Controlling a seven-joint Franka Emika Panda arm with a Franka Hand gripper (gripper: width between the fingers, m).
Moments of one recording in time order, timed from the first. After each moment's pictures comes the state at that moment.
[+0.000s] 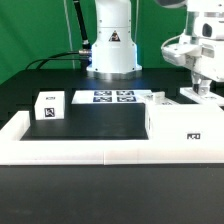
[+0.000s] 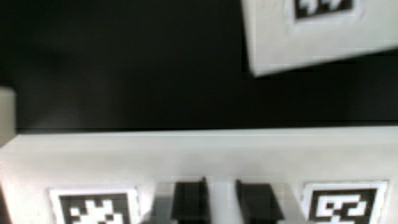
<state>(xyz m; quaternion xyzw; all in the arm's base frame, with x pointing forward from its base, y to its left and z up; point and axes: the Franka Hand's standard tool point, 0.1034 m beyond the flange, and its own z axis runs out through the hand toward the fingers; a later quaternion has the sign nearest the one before) 0.428 0.149 0.045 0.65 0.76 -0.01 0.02</state>
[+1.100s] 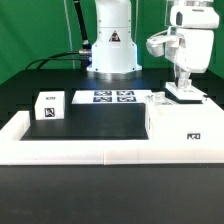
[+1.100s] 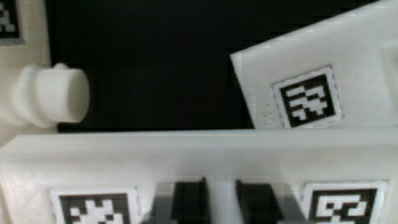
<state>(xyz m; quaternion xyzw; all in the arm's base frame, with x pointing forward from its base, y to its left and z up) 0.439 0.116 0.057 0.71 0.70 0.00 0.03</state>
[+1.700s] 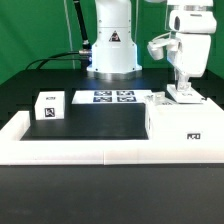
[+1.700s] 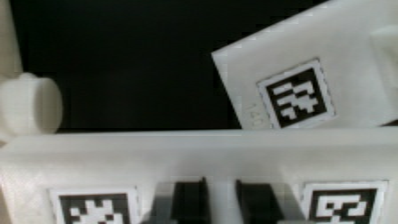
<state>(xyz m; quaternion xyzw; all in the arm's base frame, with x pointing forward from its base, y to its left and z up) 0.436 0.113 0.049 0.72 0.70 -0.01 0.02</state>
